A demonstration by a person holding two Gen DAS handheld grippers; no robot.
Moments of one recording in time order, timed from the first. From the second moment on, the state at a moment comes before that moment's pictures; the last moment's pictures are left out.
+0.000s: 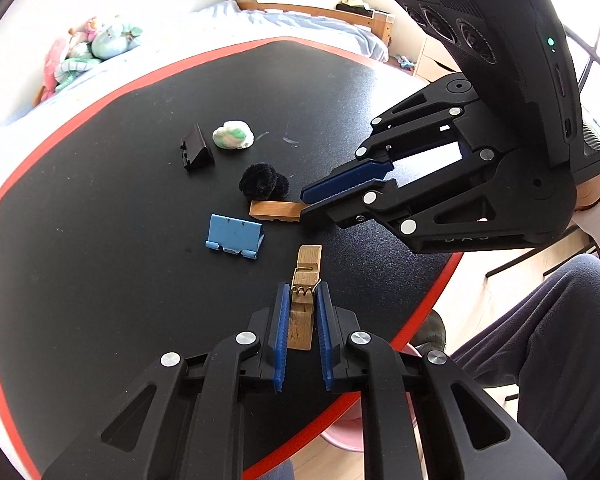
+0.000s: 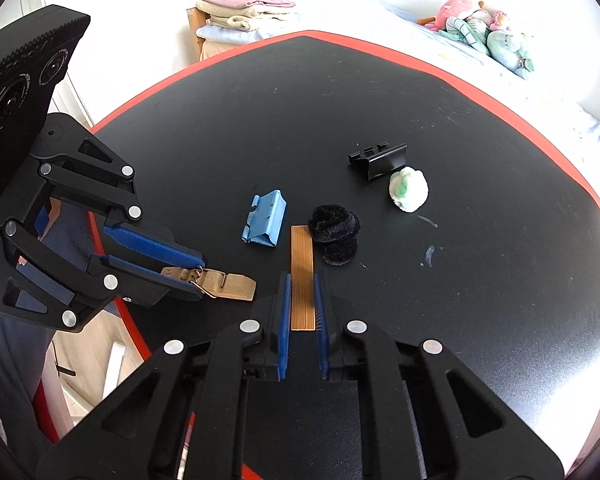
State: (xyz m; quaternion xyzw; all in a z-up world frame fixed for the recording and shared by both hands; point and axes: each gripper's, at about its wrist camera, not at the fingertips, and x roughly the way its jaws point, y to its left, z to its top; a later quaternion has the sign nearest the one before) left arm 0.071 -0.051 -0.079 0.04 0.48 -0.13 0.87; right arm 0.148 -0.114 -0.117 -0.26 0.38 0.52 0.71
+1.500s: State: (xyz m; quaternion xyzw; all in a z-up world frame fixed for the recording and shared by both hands) left arm -0.019 -0.093 -0.054 0.03 0.47 -0.21 0.86; right arm -0.015 -0.241 -0.087 -0.13 0.43 0.41 0.79
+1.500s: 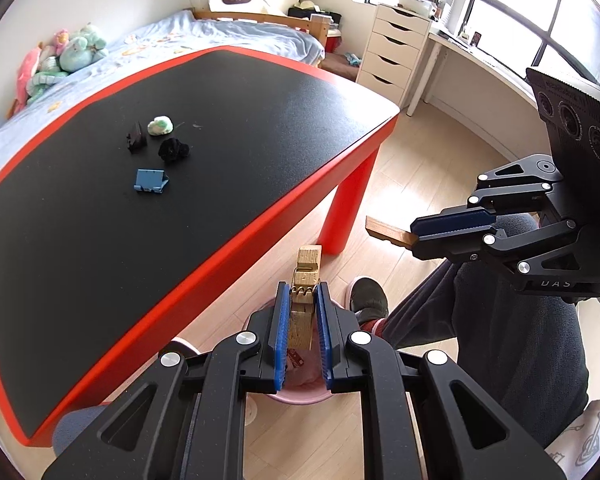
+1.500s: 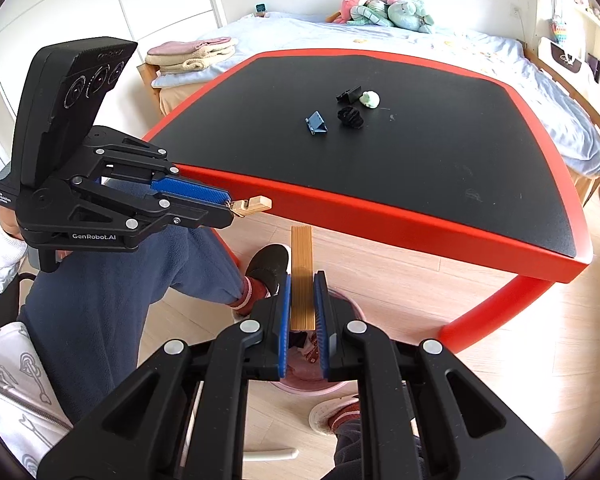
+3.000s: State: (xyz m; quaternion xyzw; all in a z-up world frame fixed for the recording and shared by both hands) left arm 0.030 -0.036 -0.036 0.03 0.44 -0.15 0.88; right arm 0.064 -0.212 -0.058 -0.11 0.41 0.38 0.82
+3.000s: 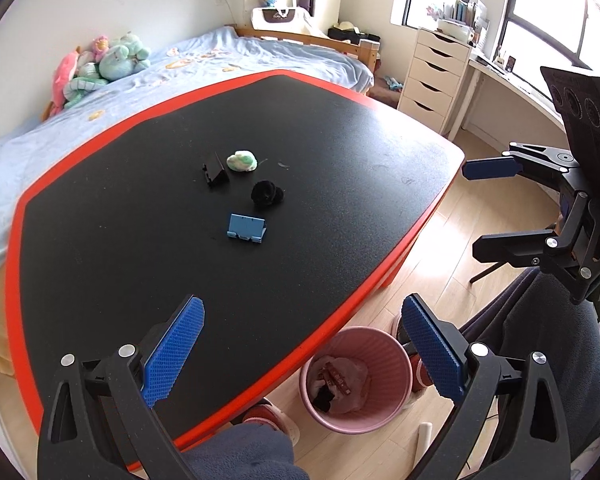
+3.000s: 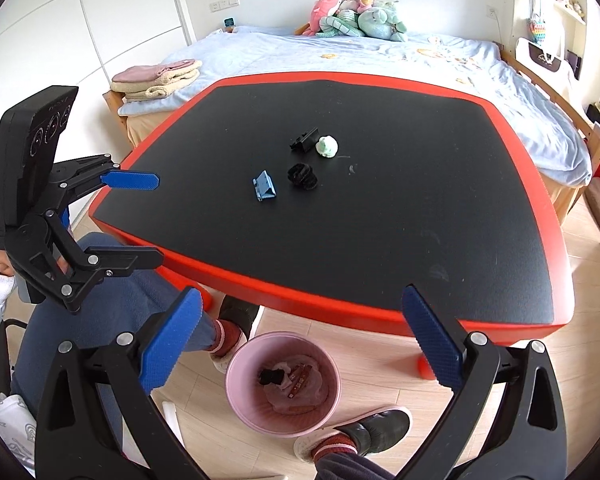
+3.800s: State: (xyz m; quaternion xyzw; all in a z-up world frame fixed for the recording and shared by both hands) left arm 0.109 -0.024 -0.071 0.04 0.48 -0.17 0.86; right arm 0.174 -0.103 -0.088 -0.21 0.43 0.41 0.77
